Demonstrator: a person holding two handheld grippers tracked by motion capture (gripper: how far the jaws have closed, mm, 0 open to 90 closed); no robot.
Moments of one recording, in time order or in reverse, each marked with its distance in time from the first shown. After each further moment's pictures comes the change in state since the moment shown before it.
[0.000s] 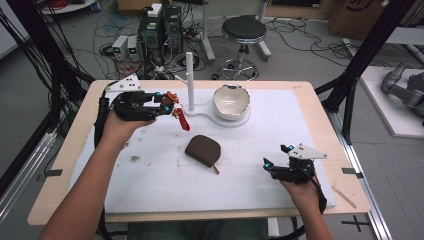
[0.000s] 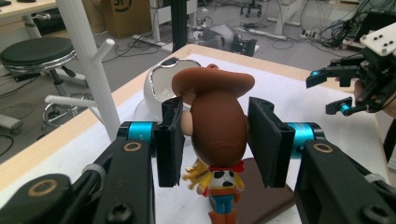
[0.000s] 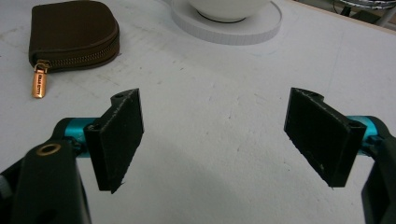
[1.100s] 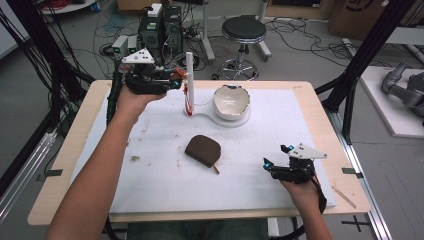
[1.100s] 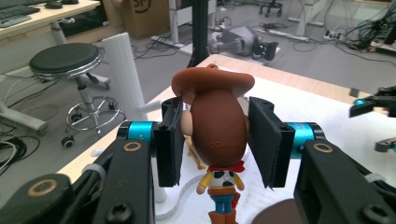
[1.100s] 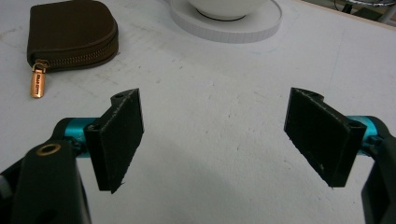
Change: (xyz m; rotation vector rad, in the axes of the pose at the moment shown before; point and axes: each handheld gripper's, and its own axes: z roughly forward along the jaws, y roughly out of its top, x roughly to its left) left arm 0.036 0.043 0.035 0.017 0.087 -0.009; right arm -0.002 -0.001 0.001 0.003 0.003 0.009
